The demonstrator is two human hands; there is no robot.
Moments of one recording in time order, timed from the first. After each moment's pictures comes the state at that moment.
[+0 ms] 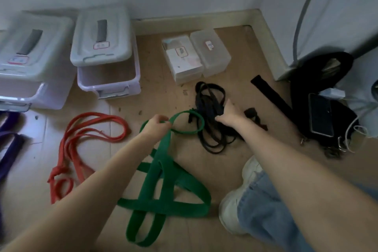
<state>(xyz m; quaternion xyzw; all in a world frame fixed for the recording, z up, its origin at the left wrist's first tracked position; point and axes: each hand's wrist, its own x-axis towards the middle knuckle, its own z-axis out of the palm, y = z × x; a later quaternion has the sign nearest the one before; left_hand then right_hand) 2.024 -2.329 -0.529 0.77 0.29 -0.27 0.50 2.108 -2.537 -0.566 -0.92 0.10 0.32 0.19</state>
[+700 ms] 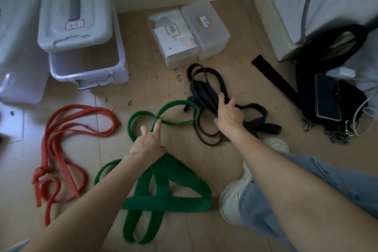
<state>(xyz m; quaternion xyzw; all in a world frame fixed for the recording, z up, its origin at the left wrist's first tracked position) 1.995 -2.331 -0.589 0.91 0.07 -0.38 0.13 2.080 -2.537 -0.621 -0.97 0.06 0.23 0.00</state>
